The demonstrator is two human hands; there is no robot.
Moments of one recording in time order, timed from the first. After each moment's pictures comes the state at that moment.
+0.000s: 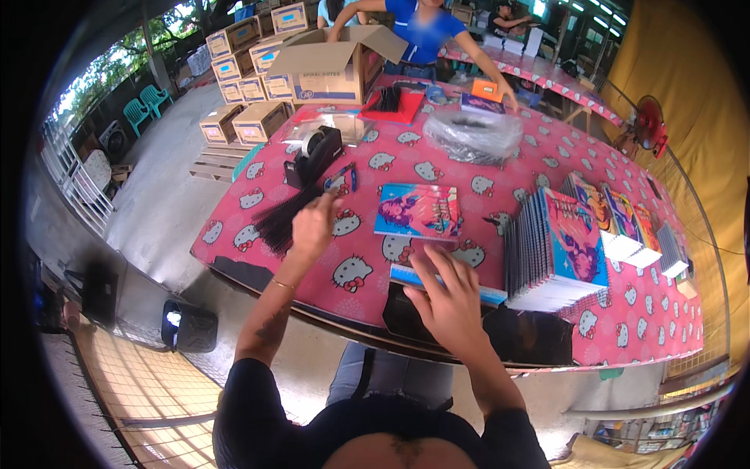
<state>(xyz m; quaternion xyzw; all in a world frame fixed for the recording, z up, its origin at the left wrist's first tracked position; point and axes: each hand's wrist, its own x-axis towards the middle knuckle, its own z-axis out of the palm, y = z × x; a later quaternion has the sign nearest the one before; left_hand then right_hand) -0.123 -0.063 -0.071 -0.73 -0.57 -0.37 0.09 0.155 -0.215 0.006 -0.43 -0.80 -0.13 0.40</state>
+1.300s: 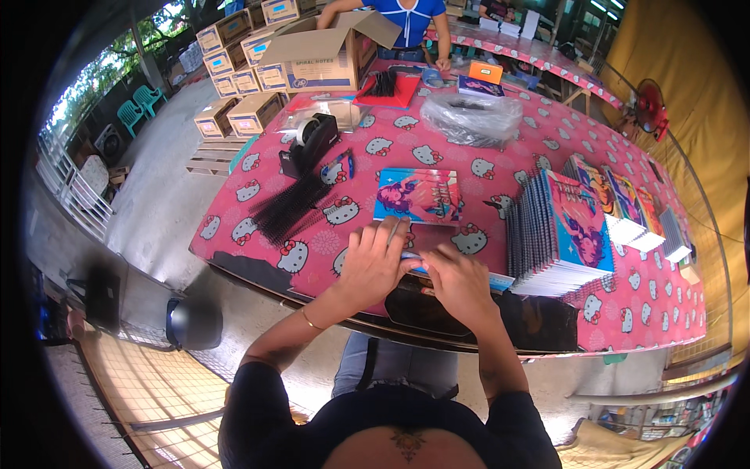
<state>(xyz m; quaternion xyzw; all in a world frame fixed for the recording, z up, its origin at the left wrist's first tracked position) -0.022 -0.168 -0.029 -0.84 -0.43 -0.31 0.14 0.174 -0.193 -0.020 -0.48 -0.82 0.01 0.31</state>
